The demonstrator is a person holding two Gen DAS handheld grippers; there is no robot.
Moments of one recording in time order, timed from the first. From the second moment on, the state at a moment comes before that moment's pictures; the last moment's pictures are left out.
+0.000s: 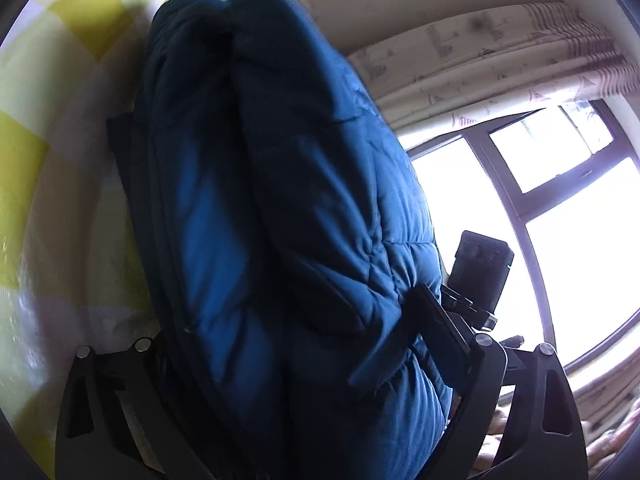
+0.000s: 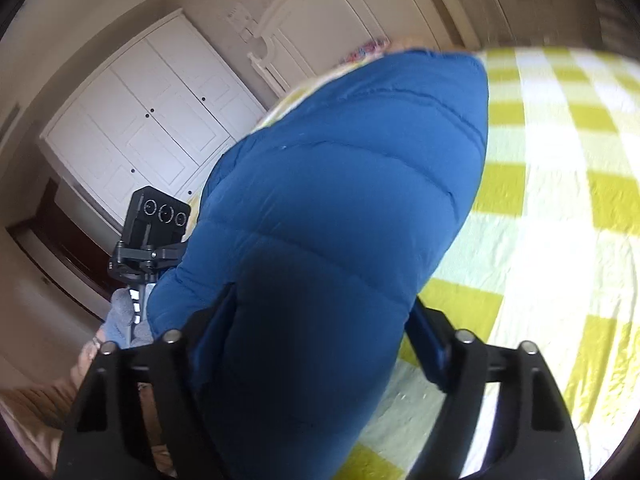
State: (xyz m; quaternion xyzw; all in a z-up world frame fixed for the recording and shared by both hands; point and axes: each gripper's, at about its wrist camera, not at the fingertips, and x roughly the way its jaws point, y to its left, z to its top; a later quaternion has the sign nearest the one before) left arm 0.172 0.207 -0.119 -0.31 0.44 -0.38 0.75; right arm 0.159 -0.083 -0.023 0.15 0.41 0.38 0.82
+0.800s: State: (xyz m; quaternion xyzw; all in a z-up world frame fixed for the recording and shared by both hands) left arm 0.405 -0.020 -0.098 -0.22 0.48 -0.35 0.77; right arm 0.306 -0.290 -0.031 0.21 0.37 0.14 0.89
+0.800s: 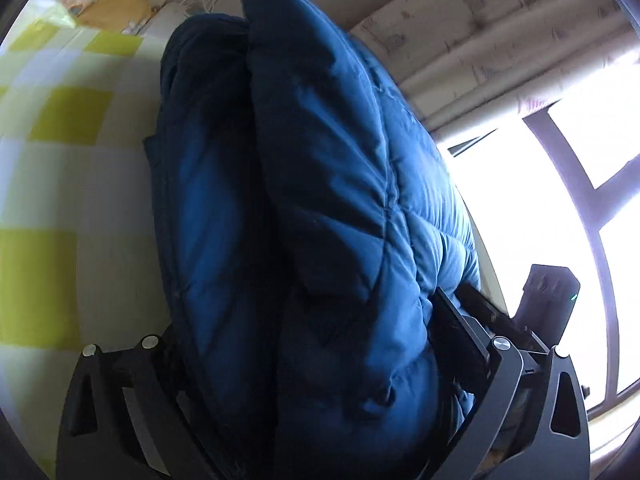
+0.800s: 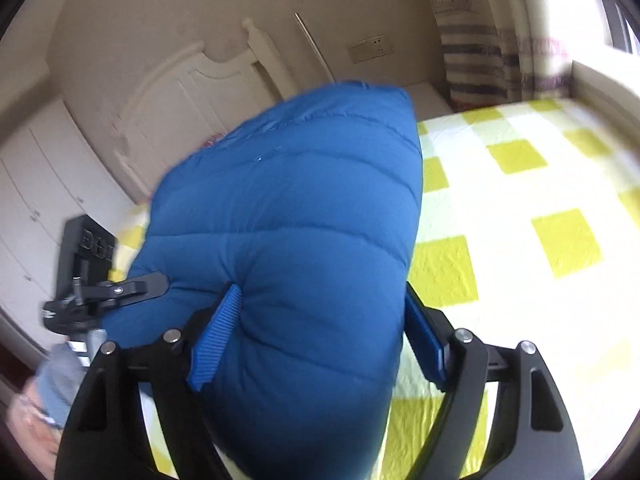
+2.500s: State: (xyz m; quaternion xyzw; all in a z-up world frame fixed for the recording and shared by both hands) left arm 0.072 -0.052 0.004 0.04 0.19 -0.02 0.98; right arm 0.035 -0.205 0.050 0.00 0.20 0.04 0.98
